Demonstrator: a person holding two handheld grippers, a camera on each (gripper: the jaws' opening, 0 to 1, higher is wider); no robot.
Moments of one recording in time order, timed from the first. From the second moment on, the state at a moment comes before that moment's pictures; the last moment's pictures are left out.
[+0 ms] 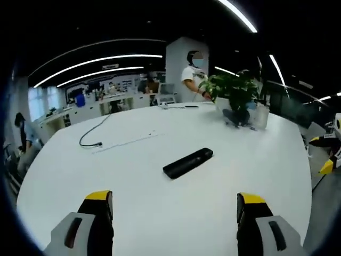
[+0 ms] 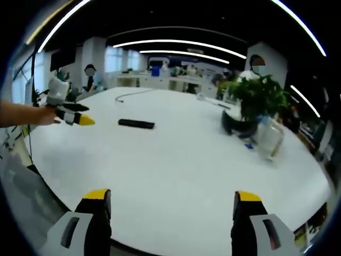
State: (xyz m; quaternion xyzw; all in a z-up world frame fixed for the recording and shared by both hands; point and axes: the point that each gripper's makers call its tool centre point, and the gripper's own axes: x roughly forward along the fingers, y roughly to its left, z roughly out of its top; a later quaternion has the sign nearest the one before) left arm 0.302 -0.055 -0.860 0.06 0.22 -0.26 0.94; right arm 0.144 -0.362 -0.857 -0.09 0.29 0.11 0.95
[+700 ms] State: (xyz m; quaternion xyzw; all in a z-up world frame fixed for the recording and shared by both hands) left arm 0.190 -0.010 -0.805 -0.05 0.14 -0.14 0.98; right arm 0.145 -0.366 -0.848 -0.08 0.26 0.10 0.96
